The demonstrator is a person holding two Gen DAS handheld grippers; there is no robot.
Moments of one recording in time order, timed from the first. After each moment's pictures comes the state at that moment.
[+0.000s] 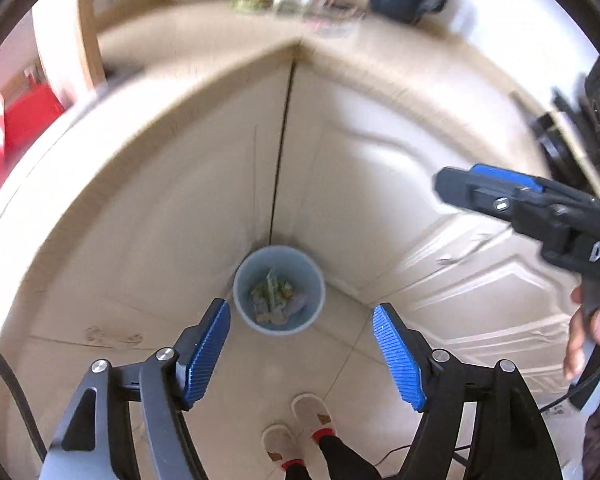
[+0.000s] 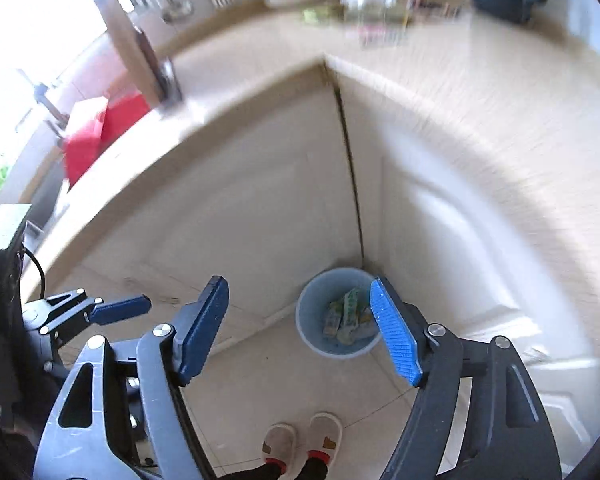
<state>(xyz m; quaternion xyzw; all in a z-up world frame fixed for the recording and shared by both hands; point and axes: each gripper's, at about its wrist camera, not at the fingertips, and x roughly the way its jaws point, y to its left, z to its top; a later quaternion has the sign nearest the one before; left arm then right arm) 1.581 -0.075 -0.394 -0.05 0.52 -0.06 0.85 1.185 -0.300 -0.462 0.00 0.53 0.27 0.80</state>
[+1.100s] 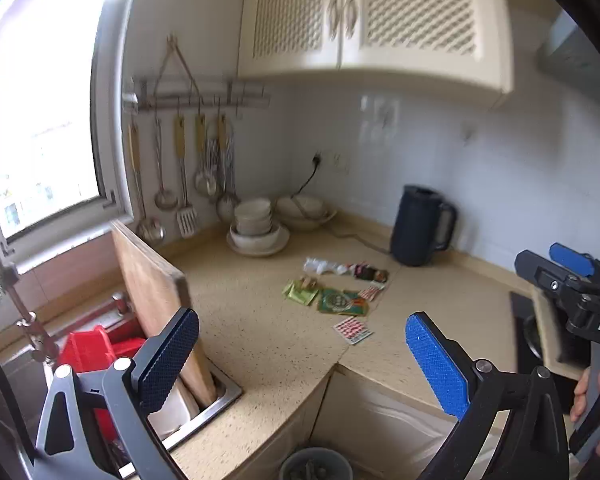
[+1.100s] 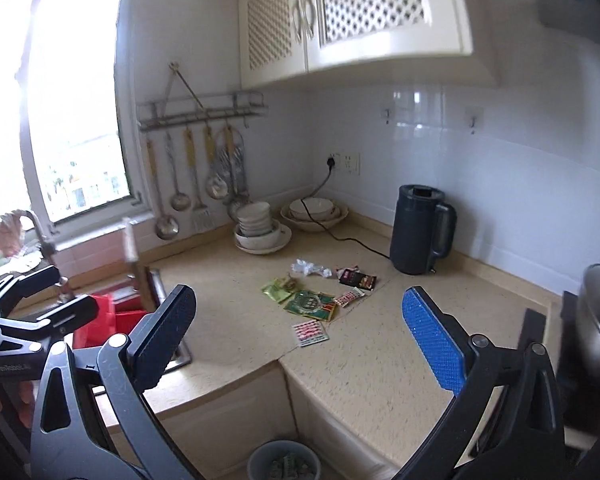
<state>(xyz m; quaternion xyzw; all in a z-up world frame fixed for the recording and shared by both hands) 1.601 -0.043 -0.147 -0.04 0.23 0.03 0.97 1.226 -0.303 -0.178 -0.02 0.26 0.17 0.95</state>
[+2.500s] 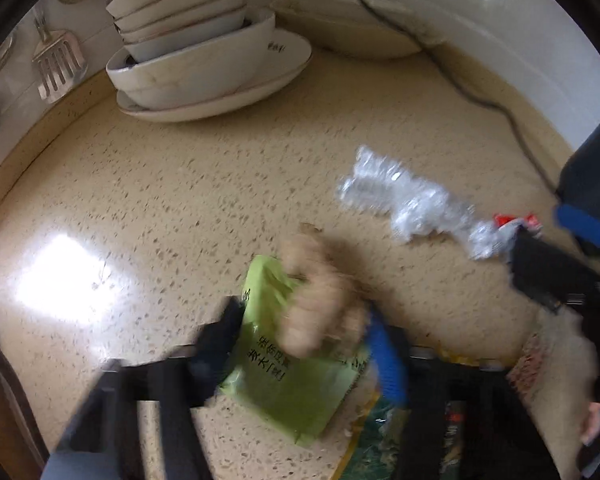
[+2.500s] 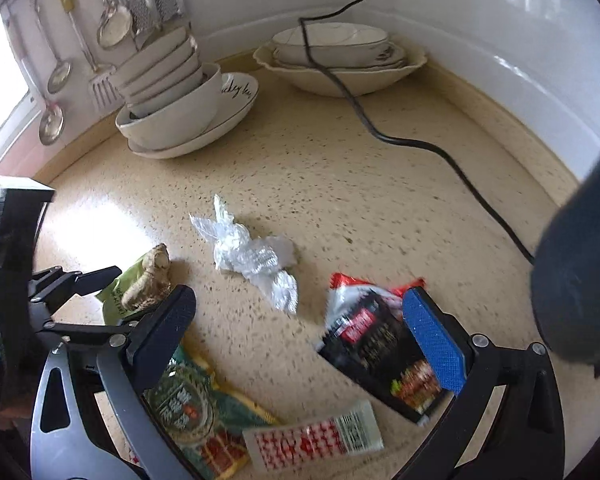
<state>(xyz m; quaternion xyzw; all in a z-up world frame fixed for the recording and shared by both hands) 2.240 -0.032 -0.426 -0.11 0.49 0.11 0.86 1.700 -0.228 -0.490 -0.08 0.50 0.30 0.81</state>
